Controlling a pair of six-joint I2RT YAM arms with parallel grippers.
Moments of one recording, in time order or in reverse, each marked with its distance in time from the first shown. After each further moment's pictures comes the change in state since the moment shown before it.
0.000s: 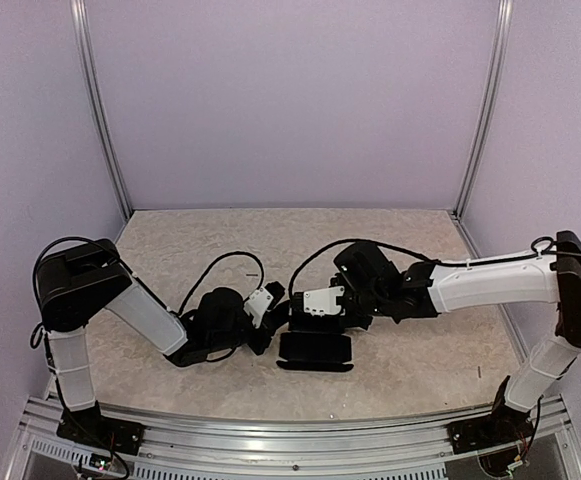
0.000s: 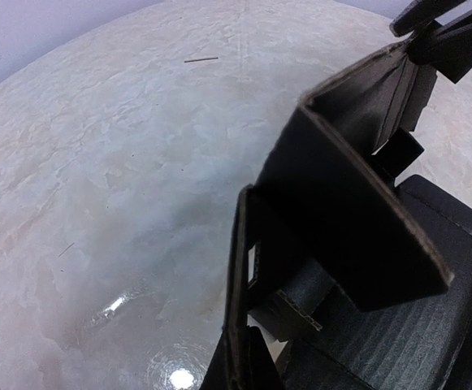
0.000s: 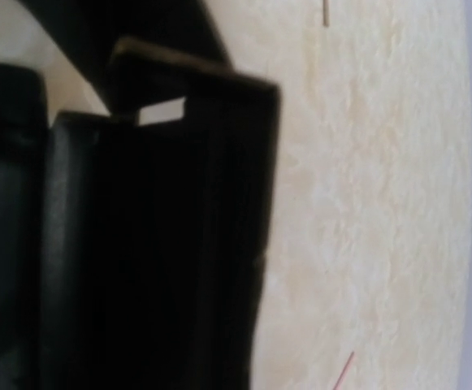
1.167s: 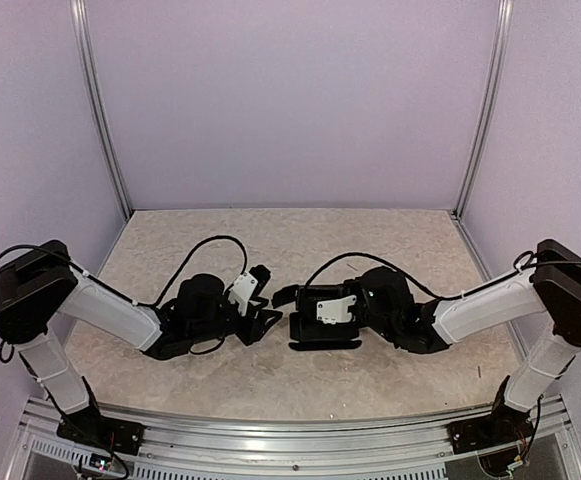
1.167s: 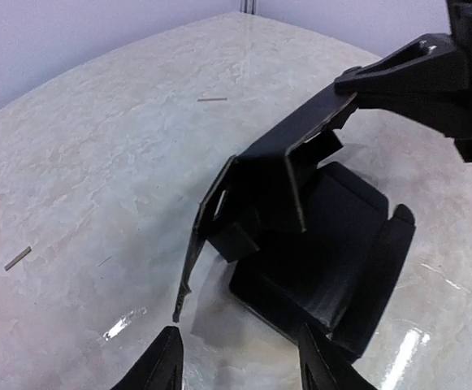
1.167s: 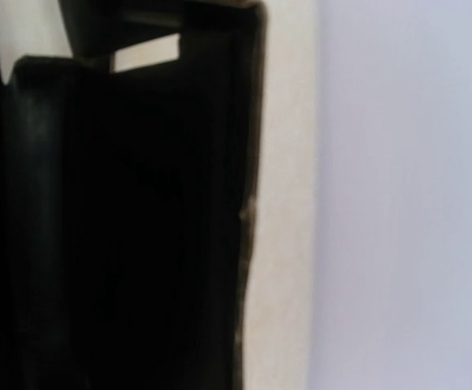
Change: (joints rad) left arm 0.021 -0.195 -0.037 -0.129 0.013 -0.060; right arm -0.011 0.016 -0.312 0.650 0.213 -0.275
